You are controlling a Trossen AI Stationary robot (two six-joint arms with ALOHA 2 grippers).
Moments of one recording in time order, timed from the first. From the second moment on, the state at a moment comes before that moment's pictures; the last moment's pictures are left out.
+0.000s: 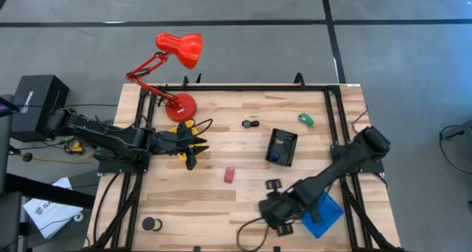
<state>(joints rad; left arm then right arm) -0.17 0.98 0.55 -0.07 -0.41 -0.38 0.64 1.81 1.45 -0.90 0.15 0.43</state>
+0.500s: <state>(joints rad) -0.17 0.98 0.55 -0.06 -0.41 -0.38 0.91 1.73 1.43 -1.36 0.13 0.89</state>
